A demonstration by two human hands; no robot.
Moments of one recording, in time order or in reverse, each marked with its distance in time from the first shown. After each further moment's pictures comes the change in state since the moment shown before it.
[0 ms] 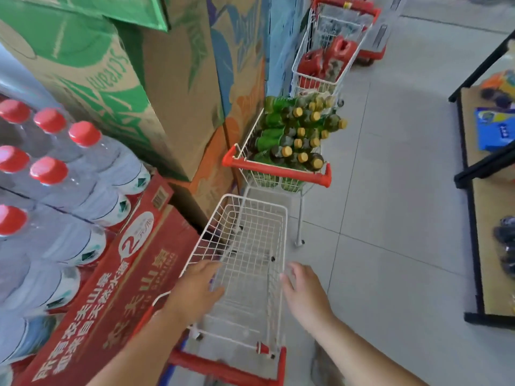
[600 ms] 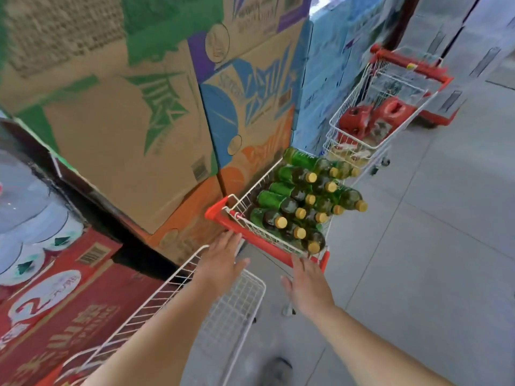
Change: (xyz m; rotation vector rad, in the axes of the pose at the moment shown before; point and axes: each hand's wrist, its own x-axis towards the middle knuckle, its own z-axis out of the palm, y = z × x) left_hand 0.235 0.135 -0.041 0.008 0.170 -0.248; right_hand 0.255 0.016 -0.133 -0.533 -0.077 -0.392
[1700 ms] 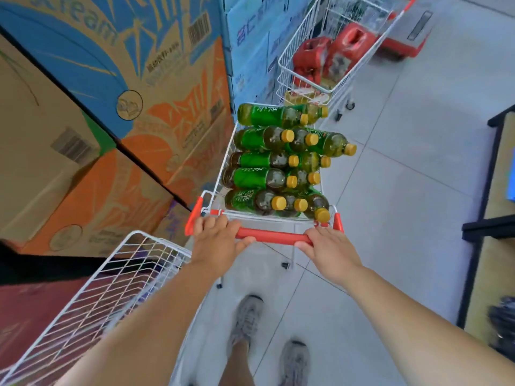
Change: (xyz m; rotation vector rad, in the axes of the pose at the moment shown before) left_hand 0.072 0.108 0.093 0.316 0.143 0.192; right_hand 0.022 0.190 -0.033 -0.107 -0.148 0.031
